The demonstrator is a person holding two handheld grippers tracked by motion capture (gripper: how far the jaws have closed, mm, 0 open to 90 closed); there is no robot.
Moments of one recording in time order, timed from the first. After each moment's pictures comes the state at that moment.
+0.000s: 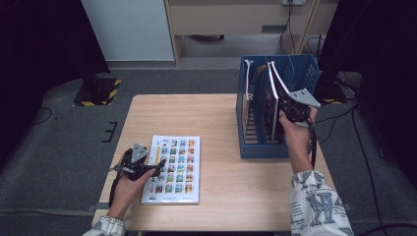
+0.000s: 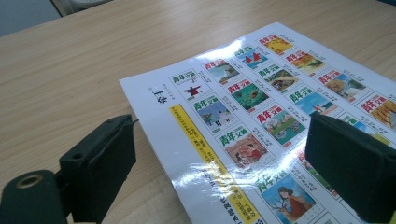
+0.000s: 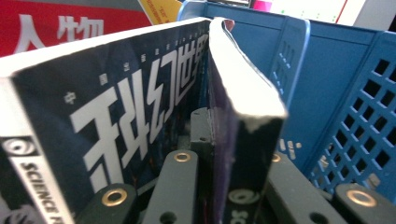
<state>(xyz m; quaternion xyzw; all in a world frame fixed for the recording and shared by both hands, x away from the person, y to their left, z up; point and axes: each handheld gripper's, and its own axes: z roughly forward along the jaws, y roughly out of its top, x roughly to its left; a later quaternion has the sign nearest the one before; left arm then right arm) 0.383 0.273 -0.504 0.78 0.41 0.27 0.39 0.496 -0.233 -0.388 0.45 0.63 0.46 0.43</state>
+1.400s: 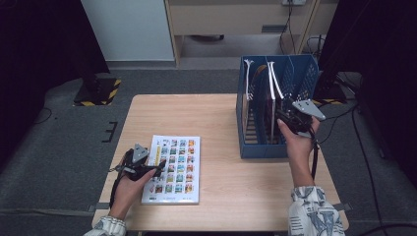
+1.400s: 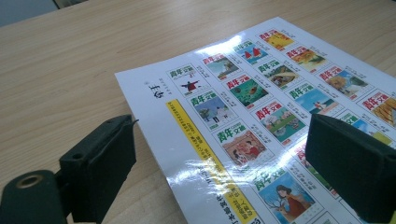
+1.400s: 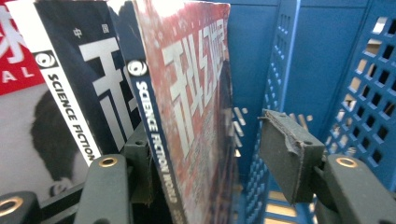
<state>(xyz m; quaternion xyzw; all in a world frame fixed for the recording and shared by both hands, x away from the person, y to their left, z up) 0.384 0.271 -0.508 0.78 0.42 0.26 0.38 0.472 -0.236 -0.407 0.47 0.61 0.50 0.40</state>
